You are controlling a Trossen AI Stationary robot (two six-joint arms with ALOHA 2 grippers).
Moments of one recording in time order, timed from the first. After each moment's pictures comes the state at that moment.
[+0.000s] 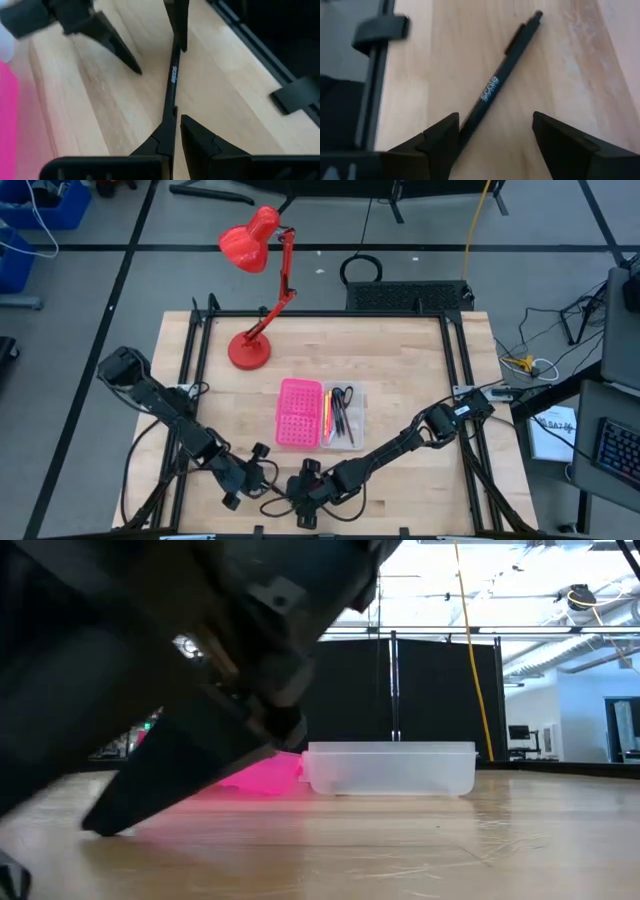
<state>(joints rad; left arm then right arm) -0.75 1.52 0.67 0.05 -0.15 -0.20 0.50 2.46 1.76 -0.39 0.17 0.57</state>
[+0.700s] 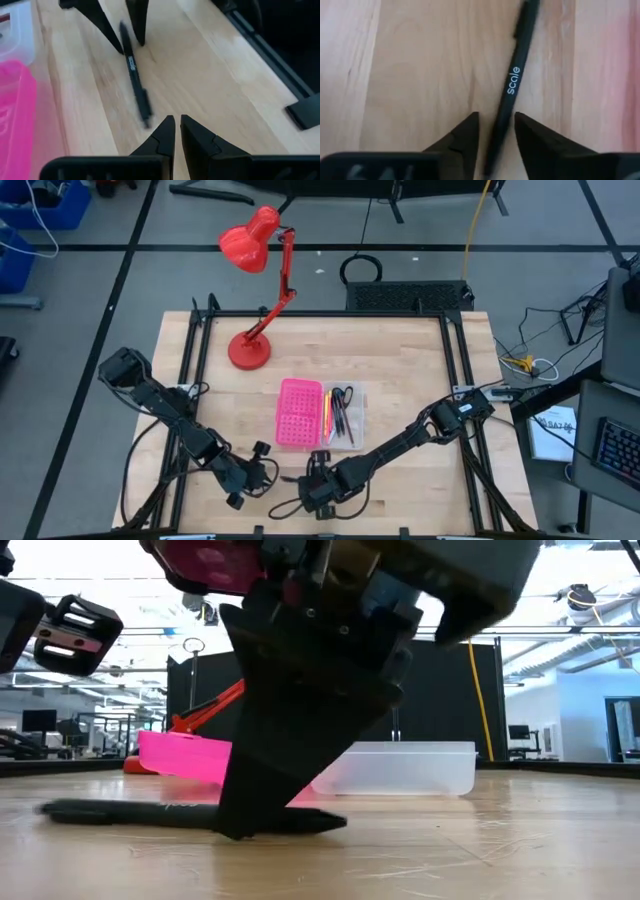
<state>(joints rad) -0.75 1.53 0.66 0.08 -0.21 -0.22 0.49 2.41 1.76 -0.71 0.21 0.35</state>
